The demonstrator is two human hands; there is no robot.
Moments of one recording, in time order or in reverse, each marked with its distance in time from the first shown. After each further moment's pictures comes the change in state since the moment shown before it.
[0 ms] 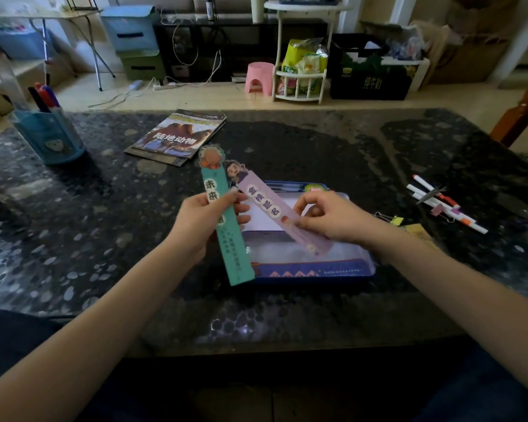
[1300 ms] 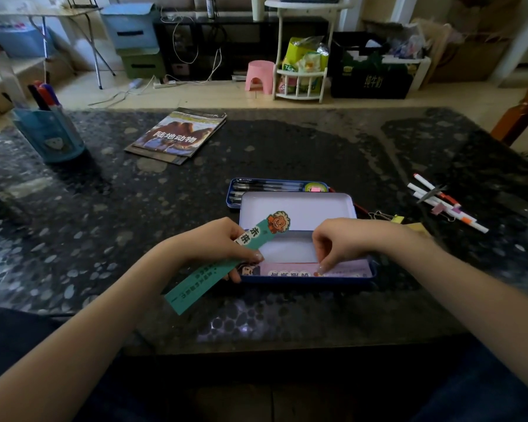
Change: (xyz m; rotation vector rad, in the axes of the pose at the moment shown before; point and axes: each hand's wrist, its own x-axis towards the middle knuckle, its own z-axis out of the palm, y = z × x) left_hand -0.008 0.006 -0.004 0.889 -0.575 -0.249; right_hand 0.007 0.025 -0.004 -0.553 -0.471 0.124
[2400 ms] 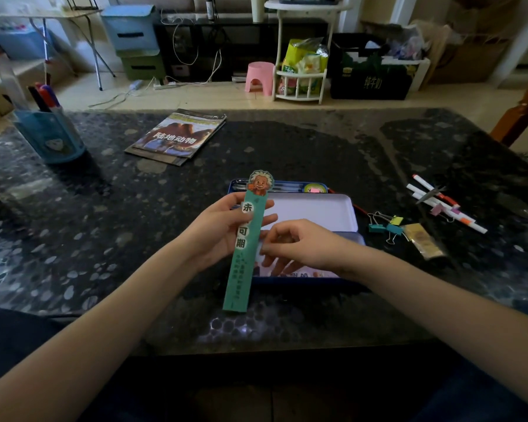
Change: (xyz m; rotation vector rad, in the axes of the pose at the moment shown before) left_hand 0.014 0.000 0.010 -1.051 0.091 0.326; right_hand -0.007 -0.056 0.026 0.899 0.157 -0.245
